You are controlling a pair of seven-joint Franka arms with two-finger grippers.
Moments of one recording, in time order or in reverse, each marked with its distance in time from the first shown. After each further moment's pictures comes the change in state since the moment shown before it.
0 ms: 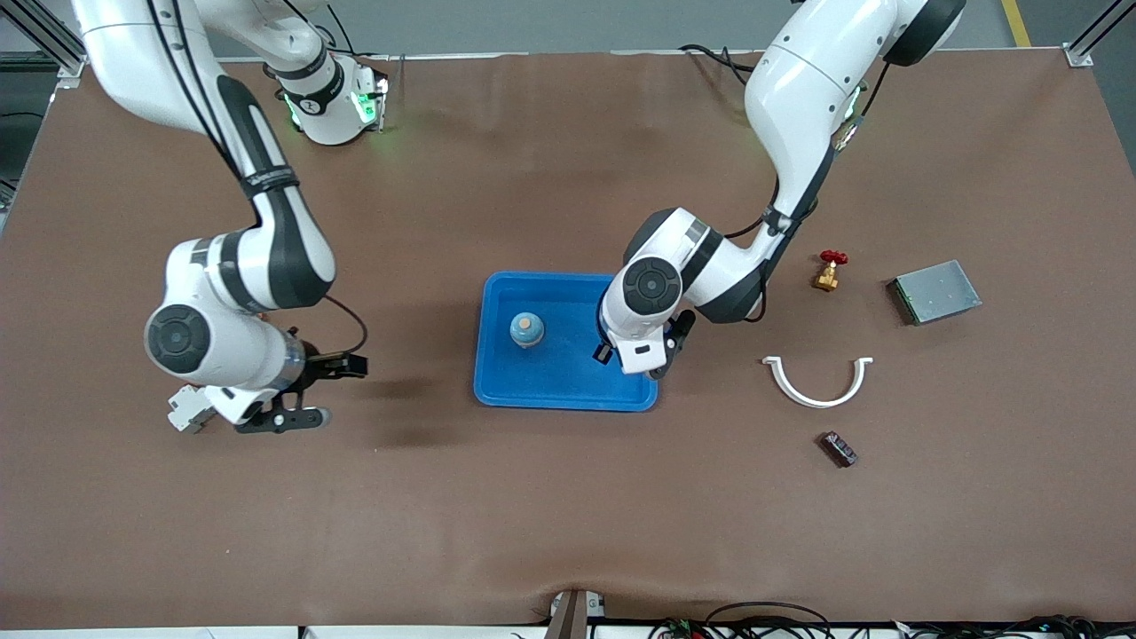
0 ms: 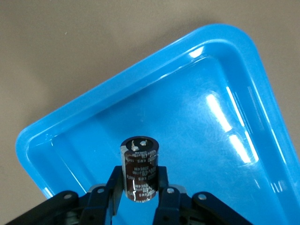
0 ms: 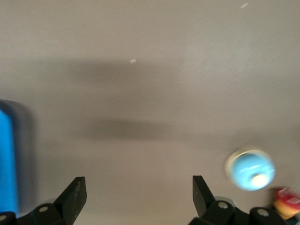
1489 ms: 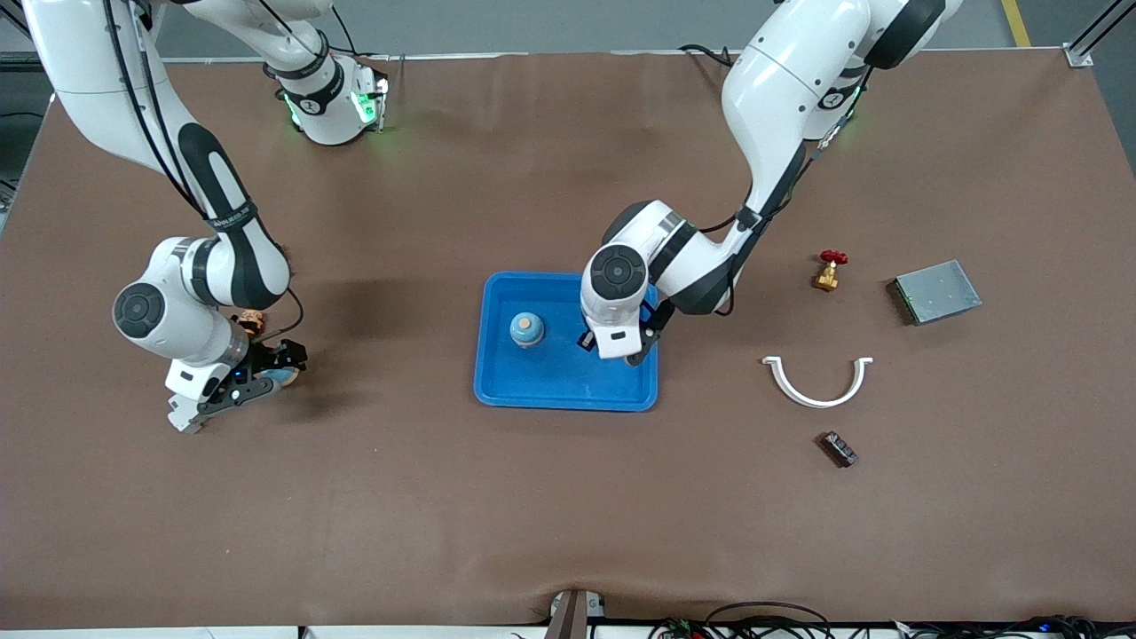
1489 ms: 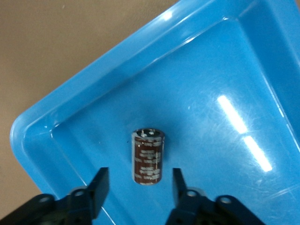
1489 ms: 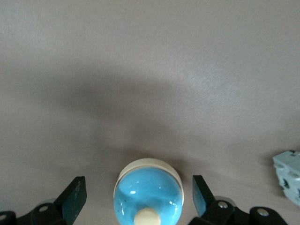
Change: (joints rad) left arm -0.059 0.027 0.007 -0.003 0.060 0.000 -0.029; right arm -0.194 -0.002 0.007 -0.405 -0.012 0.505 -0.426
